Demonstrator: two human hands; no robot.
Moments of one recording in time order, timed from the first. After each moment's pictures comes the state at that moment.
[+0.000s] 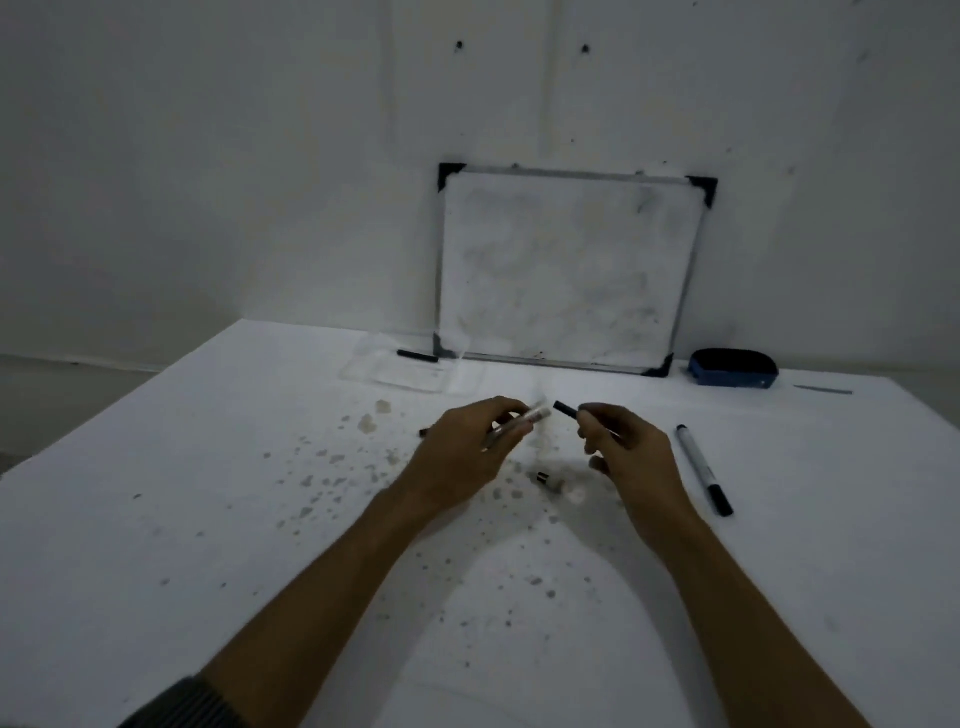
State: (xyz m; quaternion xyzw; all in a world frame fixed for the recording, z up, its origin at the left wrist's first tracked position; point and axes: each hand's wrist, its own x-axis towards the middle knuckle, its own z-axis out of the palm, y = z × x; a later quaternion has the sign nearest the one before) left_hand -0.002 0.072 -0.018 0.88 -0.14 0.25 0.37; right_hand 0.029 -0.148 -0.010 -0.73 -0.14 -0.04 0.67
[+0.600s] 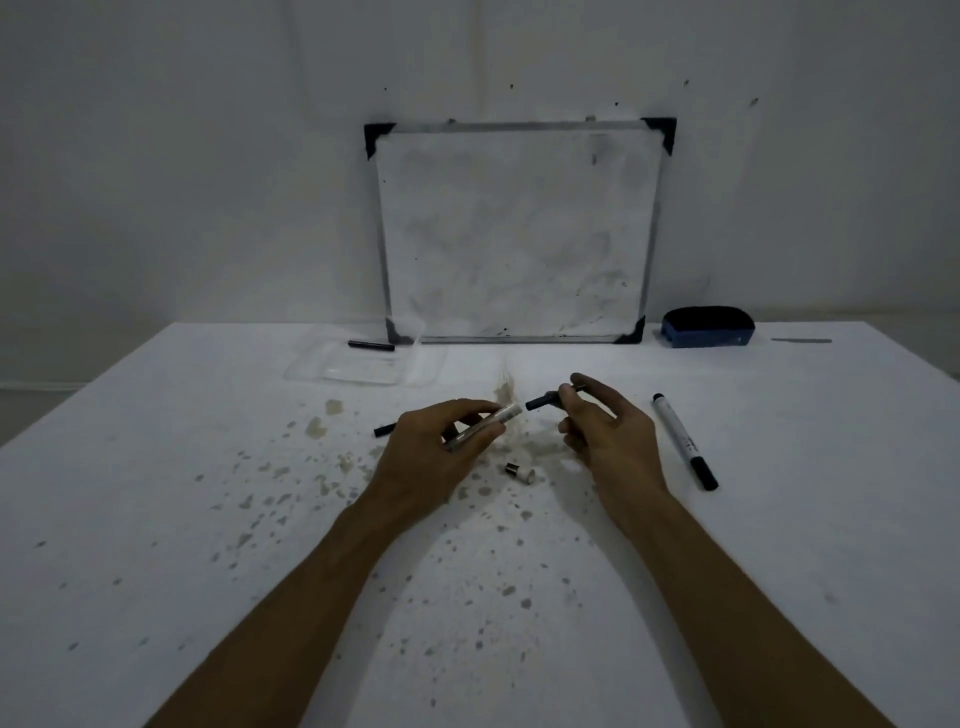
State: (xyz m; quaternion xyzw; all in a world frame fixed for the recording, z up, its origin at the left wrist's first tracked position) left_hand 0.026 0.072 -0.056 0.86 -0.13 0.29 0.41; right_hand 0.052 -0.144 -0.031 -0.59 -0.02 -0.03 0.80
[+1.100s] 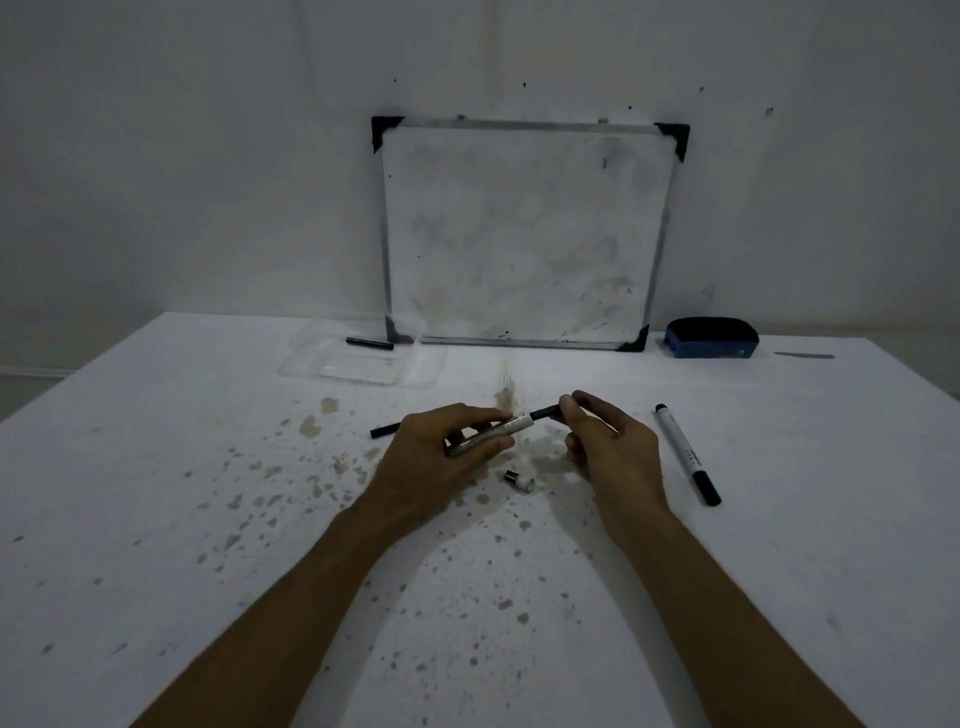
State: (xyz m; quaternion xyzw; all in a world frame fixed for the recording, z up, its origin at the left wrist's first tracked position) left_hand 0.027 0.070 -0.055 0.85 -0.17 0.27 0.42; right_hand 0.053 -0.141 -0.034 -0.62 0.03 -0.04 0.78
